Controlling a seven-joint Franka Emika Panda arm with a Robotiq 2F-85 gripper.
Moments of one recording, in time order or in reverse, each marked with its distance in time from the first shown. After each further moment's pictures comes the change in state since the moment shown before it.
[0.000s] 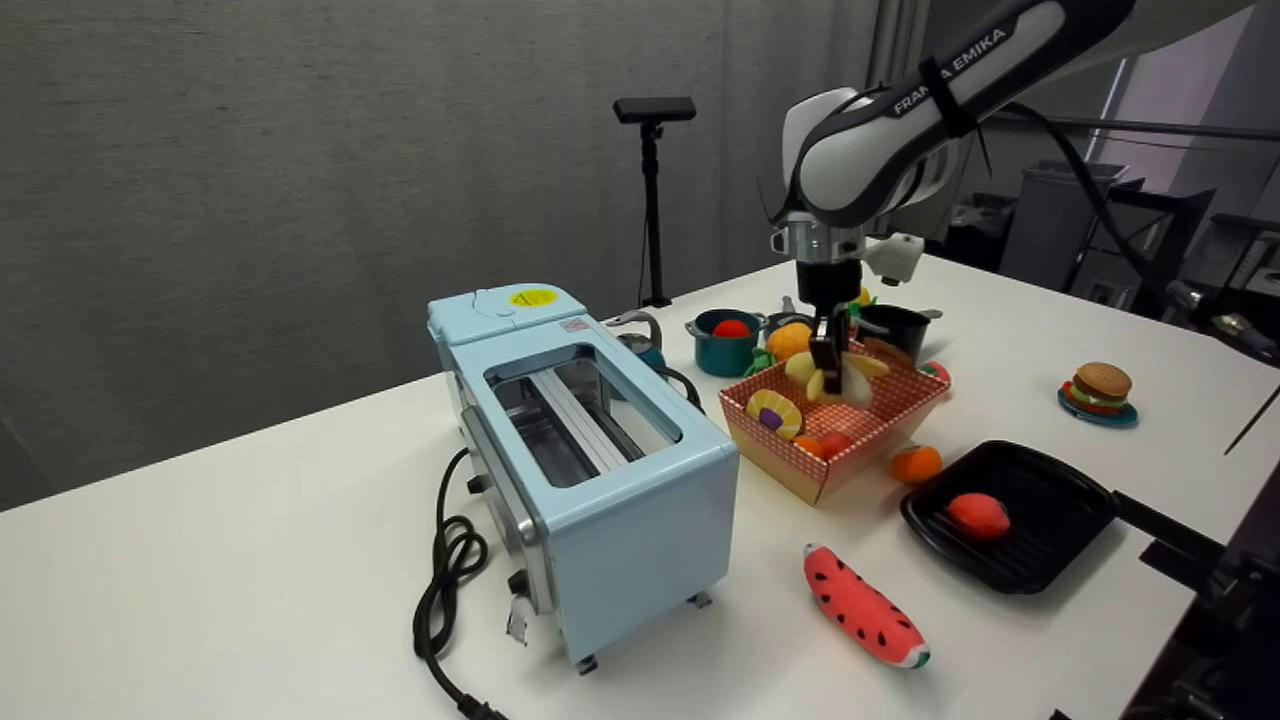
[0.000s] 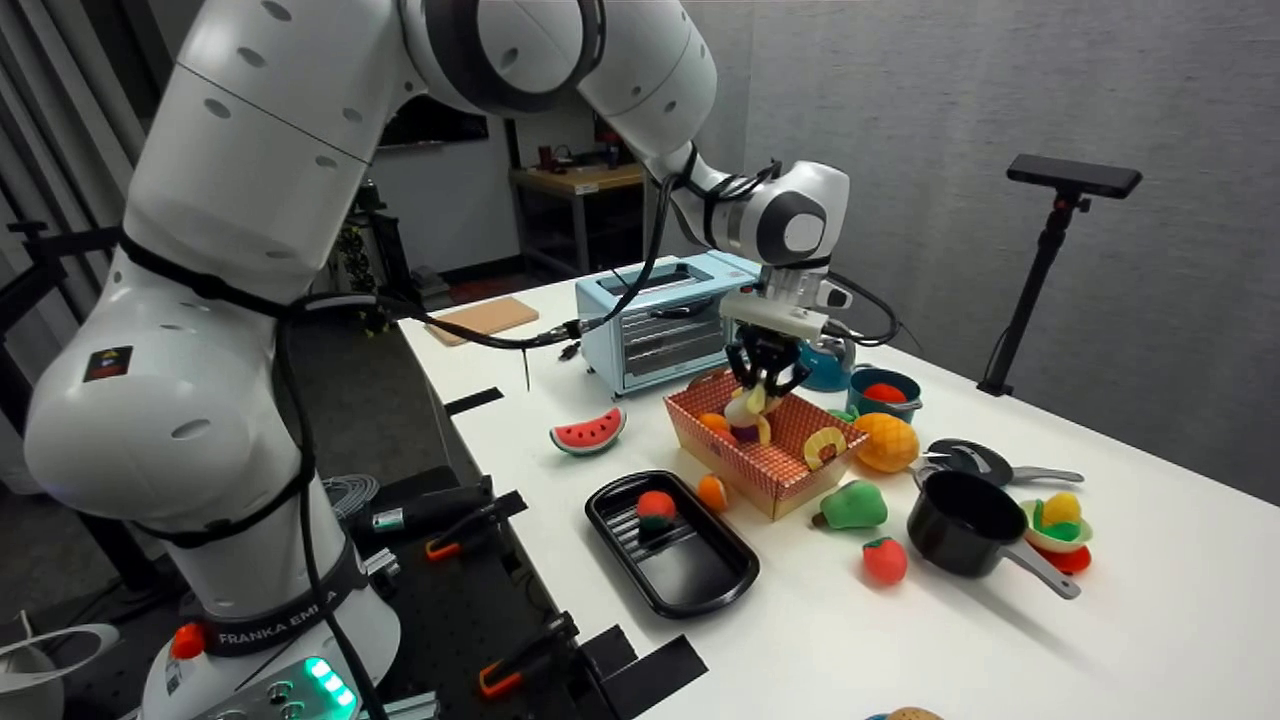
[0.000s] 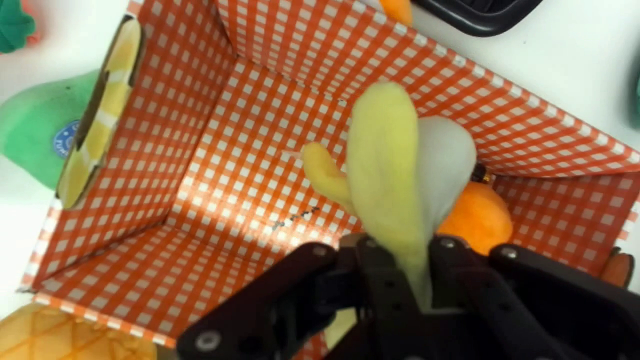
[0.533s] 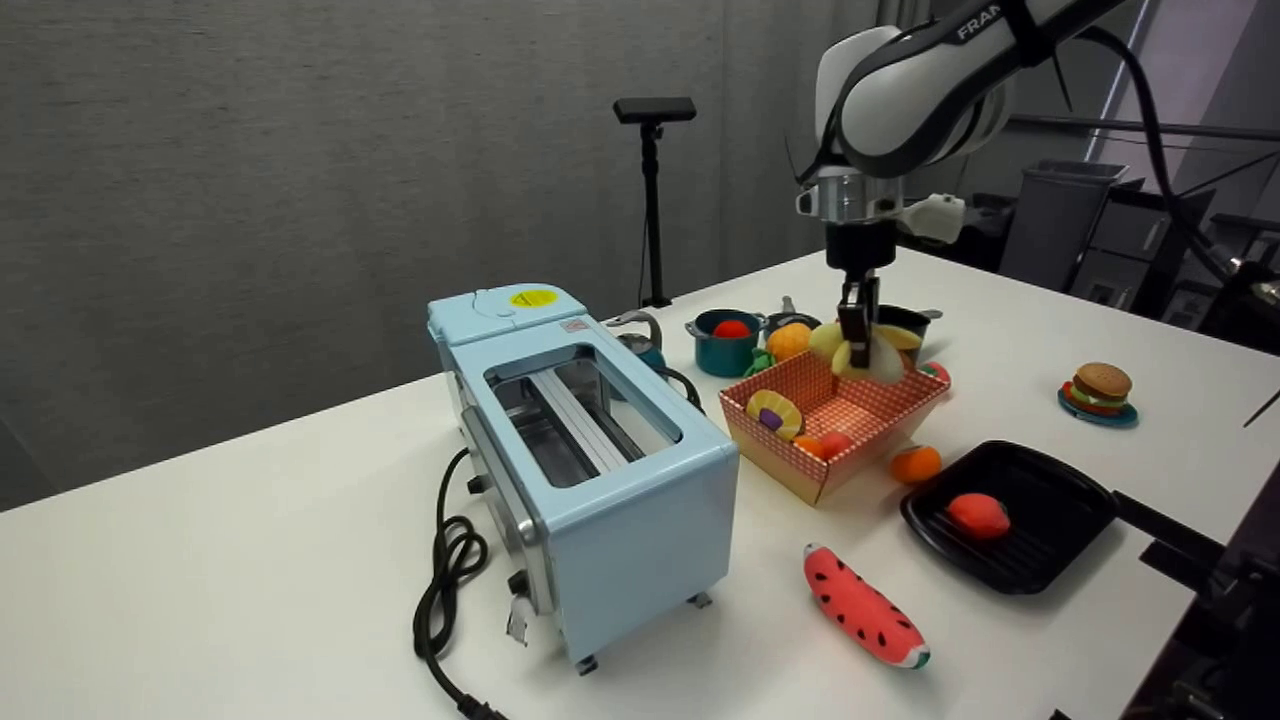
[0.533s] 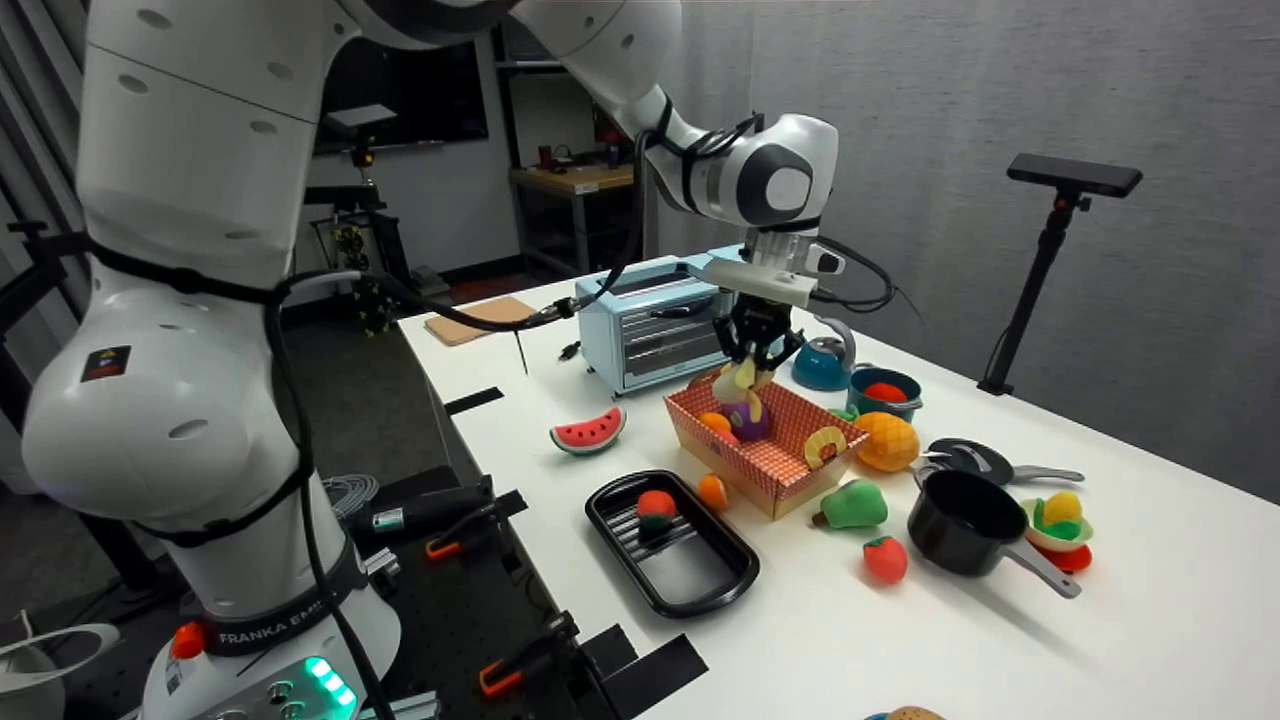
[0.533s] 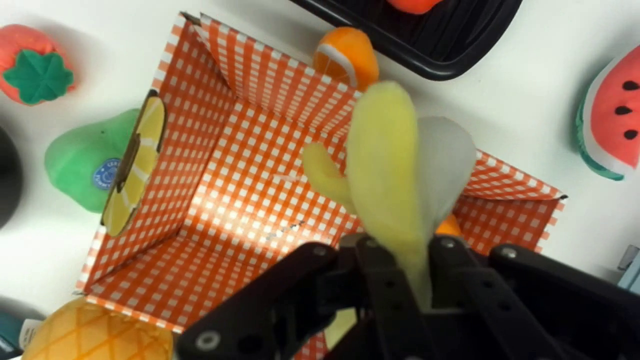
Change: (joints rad) arm -0.009 -0.185 0.002 -0.156 0.017 -0.001 -0.005
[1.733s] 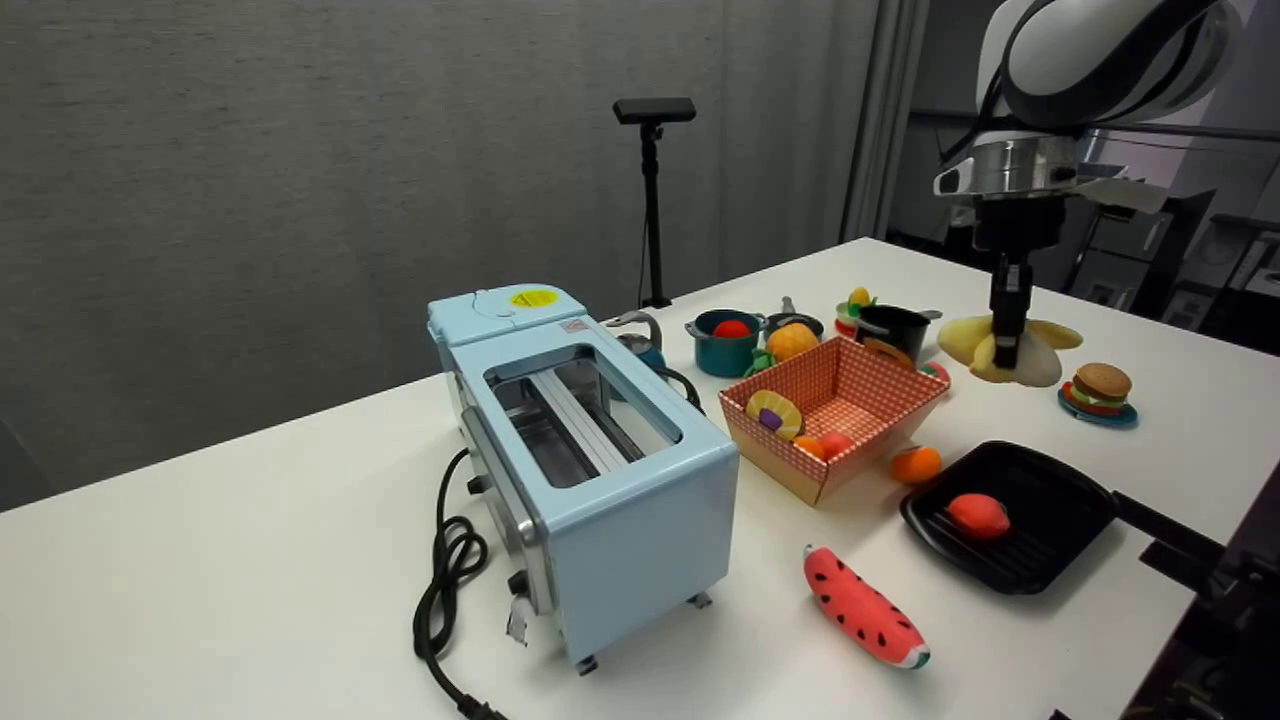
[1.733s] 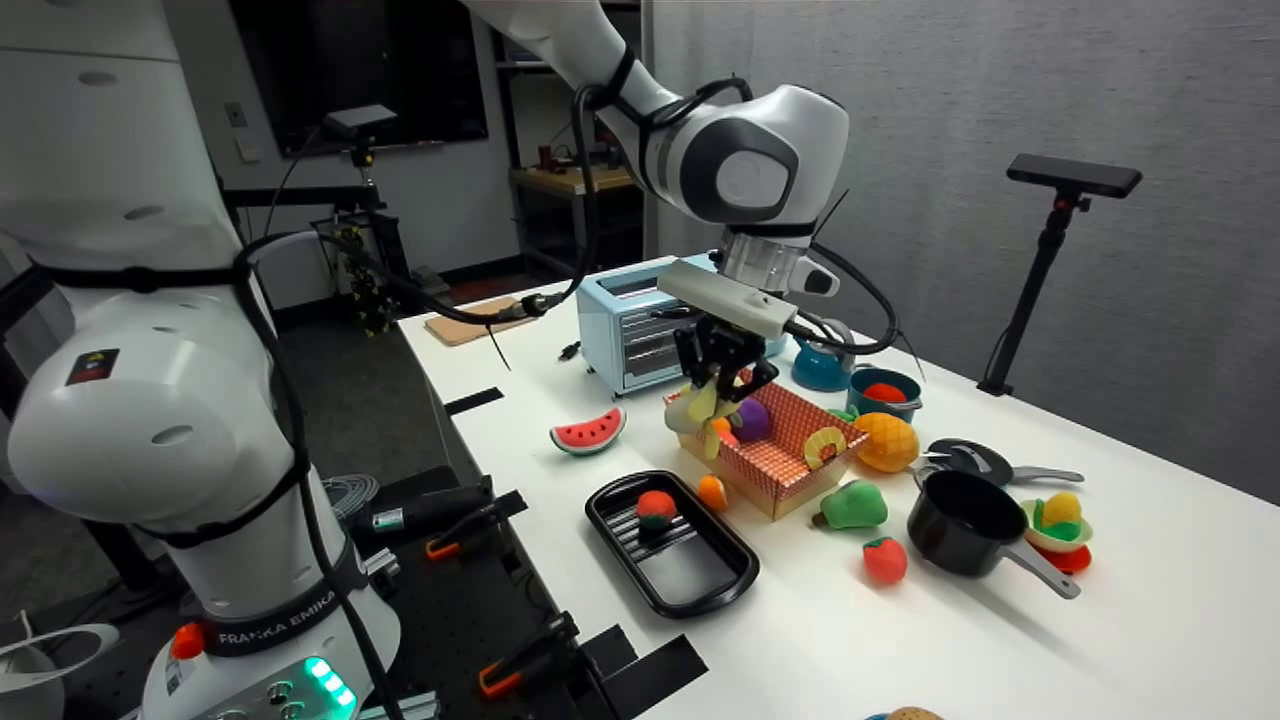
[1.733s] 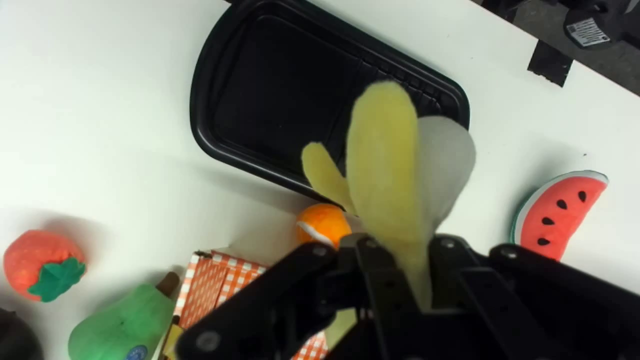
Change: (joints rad) arm -0.057 -0.352 -0.118 -0.411 0.134 0.003 -0.198
